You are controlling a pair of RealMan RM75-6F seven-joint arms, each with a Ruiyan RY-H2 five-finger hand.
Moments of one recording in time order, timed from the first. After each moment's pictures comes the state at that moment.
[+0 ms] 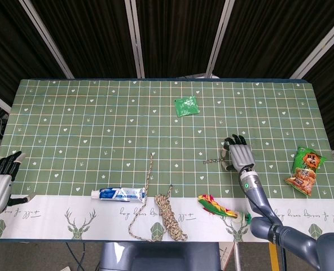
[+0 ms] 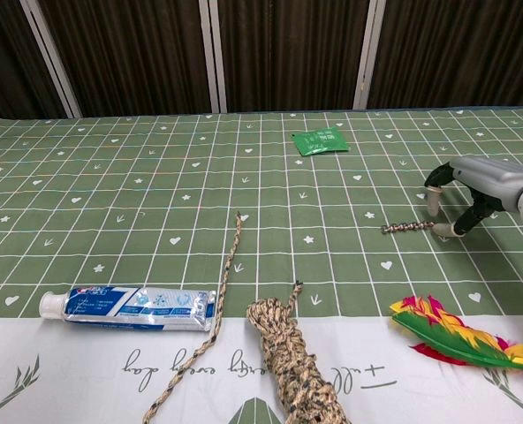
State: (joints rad) left arm -0.15 -1.17 -0.04 -1.53 1.42 1.34 -0.08; right arm 0.63 -1.71 0.23 -1.02 -1.09 0.88 -0.16
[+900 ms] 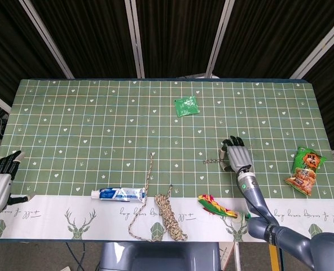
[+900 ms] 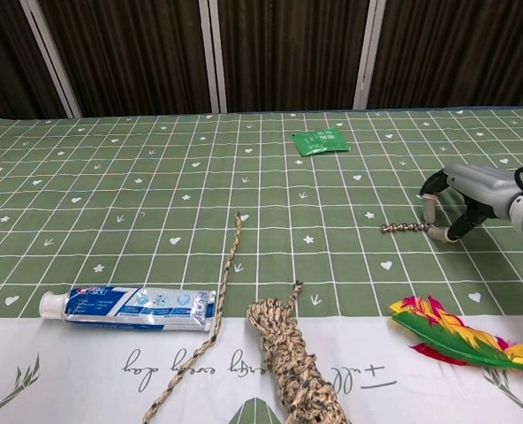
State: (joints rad) left arm -0.16 -1.17 -0.05 -1.54 1.40 1.33 -0.09; right arm 0.64 -1.75 0.23 -0.98 -1.09 0.88 -0.15
